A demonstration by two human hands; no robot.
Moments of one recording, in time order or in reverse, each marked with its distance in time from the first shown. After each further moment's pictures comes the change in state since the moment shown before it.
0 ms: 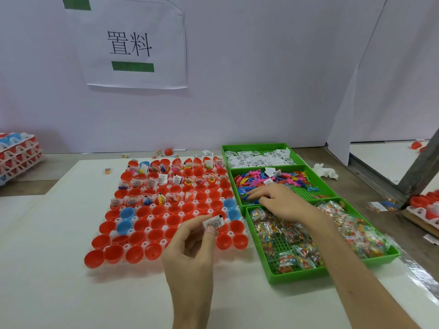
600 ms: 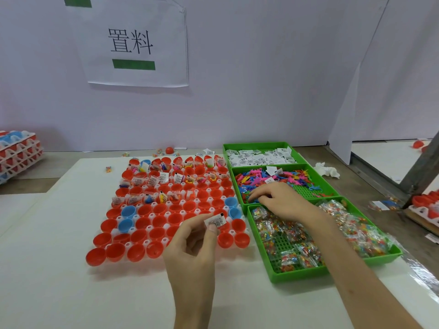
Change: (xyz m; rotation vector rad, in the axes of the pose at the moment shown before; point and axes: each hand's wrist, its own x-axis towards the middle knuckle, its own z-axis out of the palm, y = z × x) left_hand 0.001 -0.002 -0.001 0.008 -0.010 -0.004; right_hand 0.000 0.001 0.004 0.046 0.053 -0.015
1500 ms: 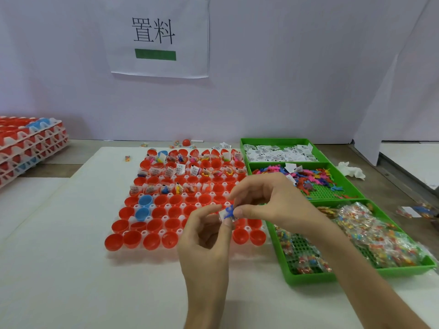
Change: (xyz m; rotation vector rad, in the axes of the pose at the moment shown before) left_hand 0.000 0.000 -0.002 -0.014 0.021 0.033; right_hand -0.035 -0.078 0.005 0.602 -0.060 -0.462
